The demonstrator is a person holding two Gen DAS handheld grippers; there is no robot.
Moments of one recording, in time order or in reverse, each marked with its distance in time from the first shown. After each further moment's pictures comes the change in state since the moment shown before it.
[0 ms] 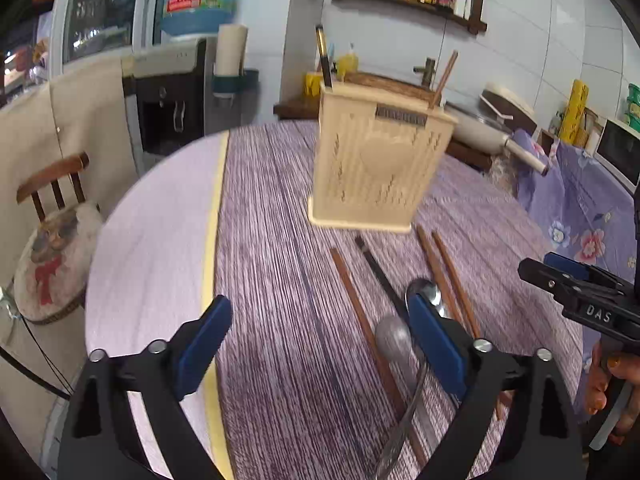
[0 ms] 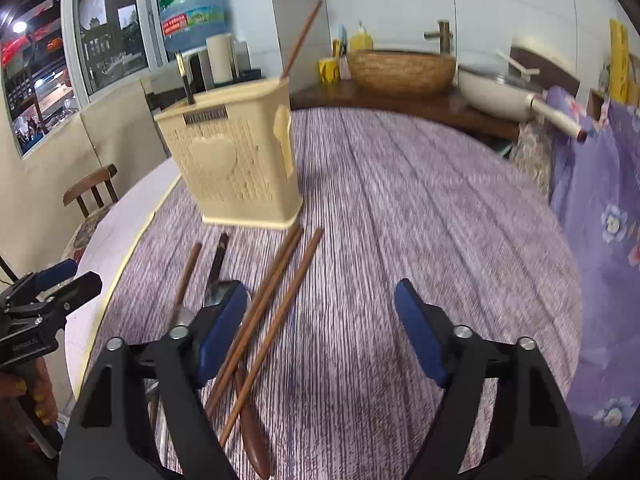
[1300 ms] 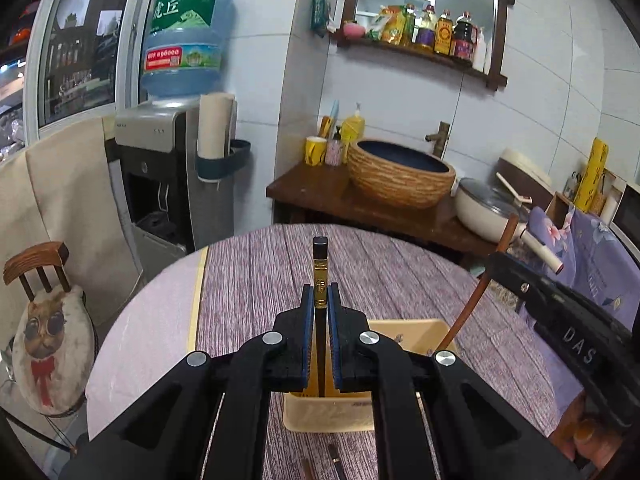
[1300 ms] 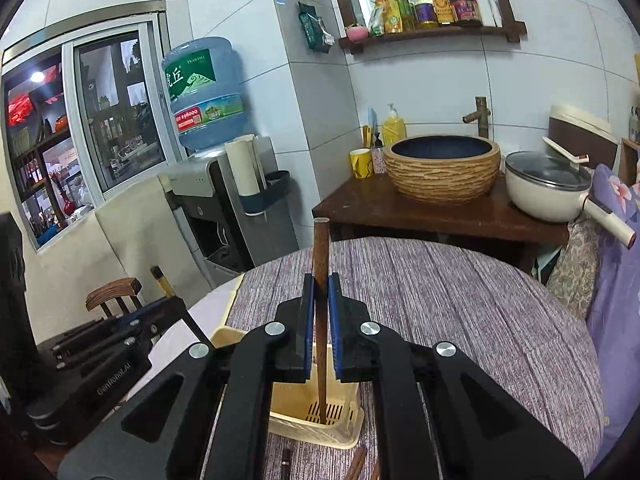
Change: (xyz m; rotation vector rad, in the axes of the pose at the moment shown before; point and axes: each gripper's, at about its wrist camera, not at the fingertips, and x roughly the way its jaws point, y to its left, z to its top) left arm 0.033 -0.023 0.190 -0.032 -0.150 0.022; right arm 0.016 0.054 0.211 0.012 -0.285 0.105
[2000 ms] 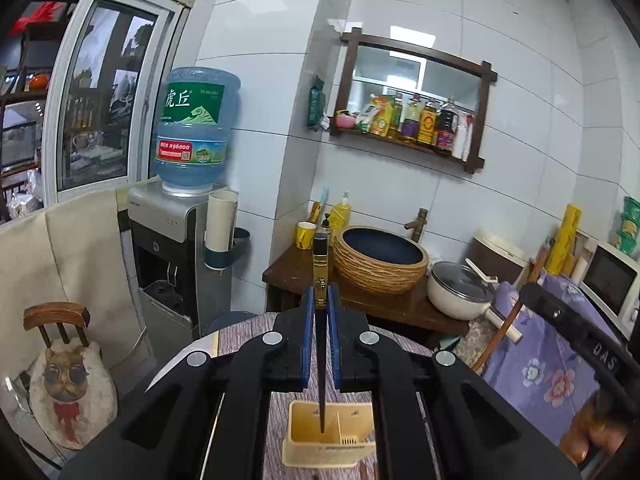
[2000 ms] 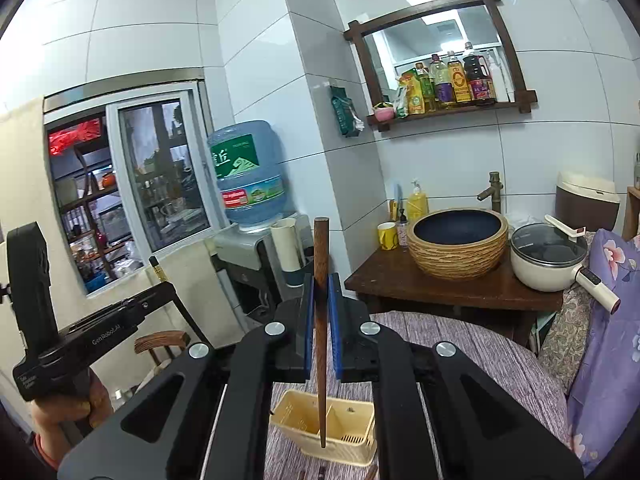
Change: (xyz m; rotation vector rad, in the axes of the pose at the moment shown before) left arm -0.116 -0.003 0.088 -0.035 -0.233 -0.039; right arm -0.125 0.024 0.103 -0.012 -0.195 0.081
